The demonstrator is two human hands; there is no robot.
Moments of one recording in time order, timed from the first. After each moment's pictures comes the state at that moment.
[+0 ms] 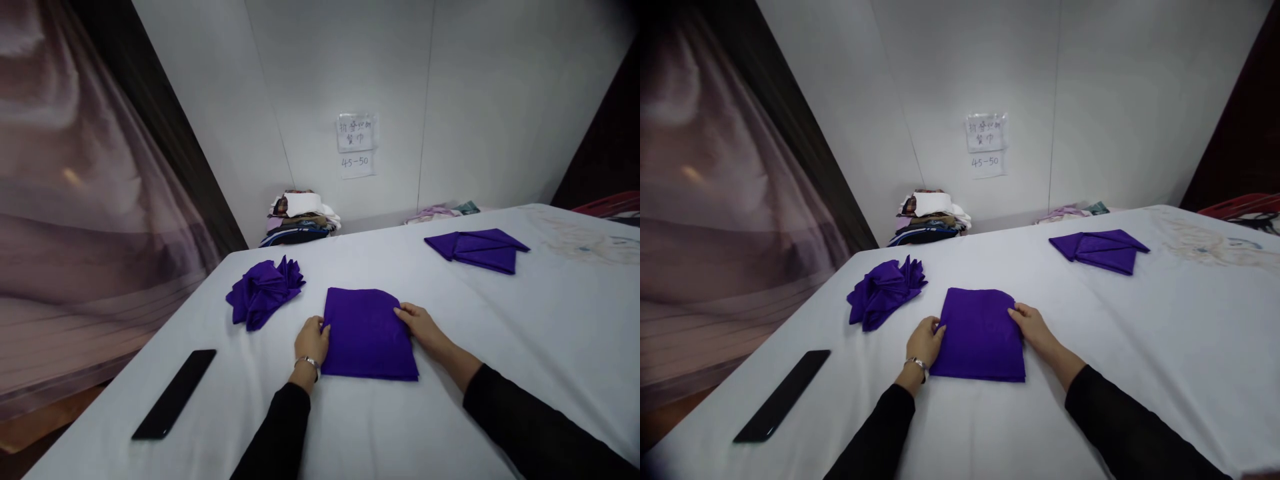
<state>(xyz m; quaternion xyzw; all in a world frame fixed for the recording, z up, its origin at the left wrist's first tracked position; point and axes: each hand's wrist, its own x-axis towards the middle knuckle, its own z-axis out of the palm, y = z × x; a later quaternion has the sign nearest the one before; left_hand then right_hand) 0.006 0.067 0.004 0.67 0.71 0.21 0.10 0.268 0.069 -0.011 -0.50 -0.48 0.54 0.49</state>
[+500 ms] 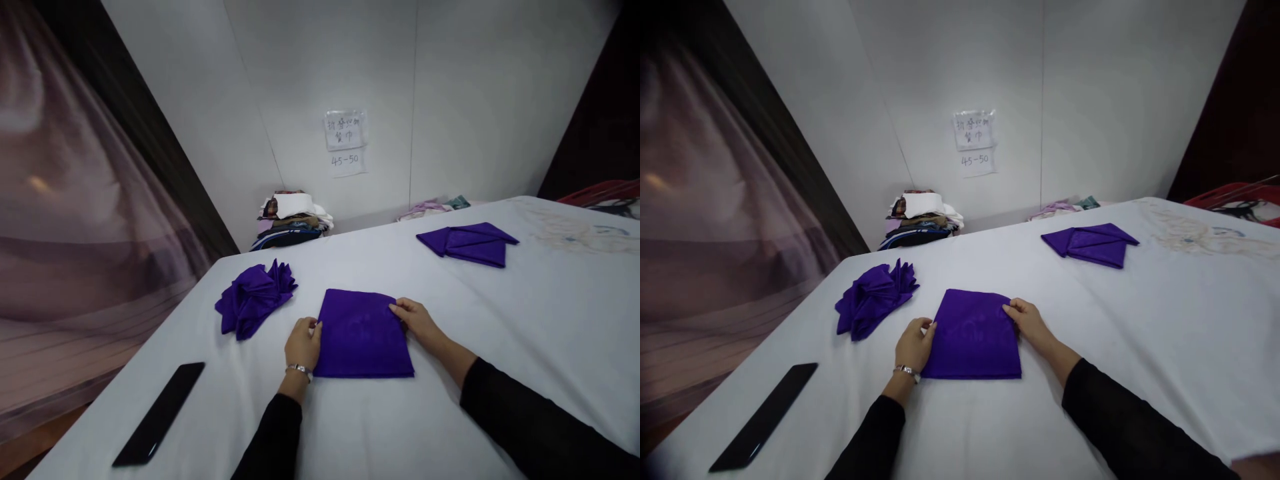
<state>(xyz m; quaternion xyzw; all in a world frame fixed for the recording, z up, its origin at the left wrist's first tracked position) 0.011 0.067 0.018 0.67 0.68 0.27 0.09 0.277 0.076 -0.008 -0.49 -0.48 0.52 0.51</state>
